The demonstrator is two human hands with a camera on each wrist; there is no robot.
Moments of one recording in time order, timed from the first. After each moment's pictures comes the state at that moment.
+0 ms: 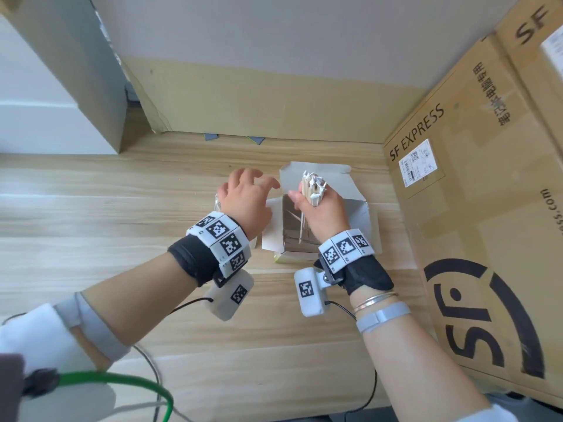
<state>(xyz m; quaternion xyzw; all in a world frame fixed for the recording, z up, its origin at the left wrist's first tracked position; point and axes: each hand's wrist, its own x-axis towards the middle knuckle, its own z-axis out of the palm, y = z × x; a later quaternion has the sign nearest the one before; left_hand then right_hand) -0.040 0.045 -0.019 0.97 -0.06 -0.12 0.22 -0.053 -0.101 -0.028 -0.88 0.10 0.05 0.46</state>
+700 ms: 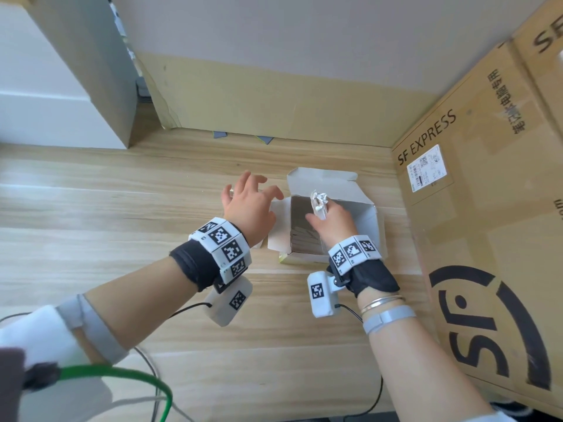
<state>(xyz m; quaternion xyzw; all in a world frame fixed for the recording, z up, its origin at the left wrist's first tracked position) -0.048 0.052 -0.025 0.96 -0.07 -0.15 0.22 -0.054 -0.112 -0.043 -0.92 0.14 0.17 0.32</state>
